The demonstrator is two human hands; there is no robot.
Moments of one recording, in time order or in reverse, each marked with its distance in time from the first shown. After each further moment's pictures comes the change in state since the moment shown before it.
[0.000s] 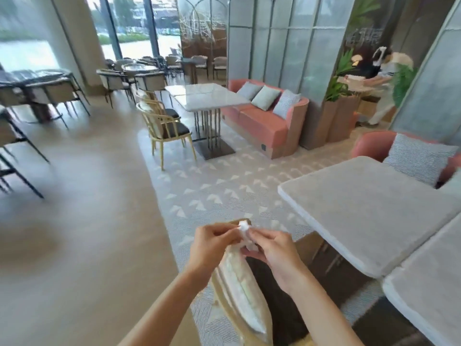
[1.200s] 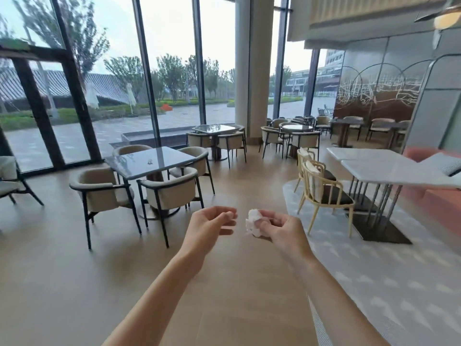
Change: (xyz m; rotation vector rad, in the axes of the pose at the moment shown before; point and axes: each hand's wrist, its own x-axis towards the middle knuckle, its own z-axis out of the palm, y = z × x) left_hand 0.043 0.105 -0.638 -0.006 0.667 0.221; right_hand 0.121 -0.031 0.660 -0.095 -0.571 -0.270
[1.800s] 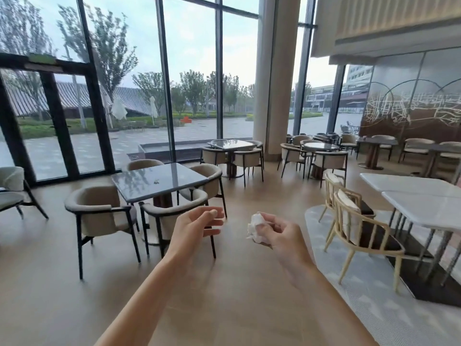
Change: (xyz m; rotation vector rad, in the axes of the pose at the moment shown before) left_hand 0.338 -0.034 -0.038 -0.044 0.157 0.068; right_hand 0.344 0.024 0.069 -0.036 -0.089 -0.088
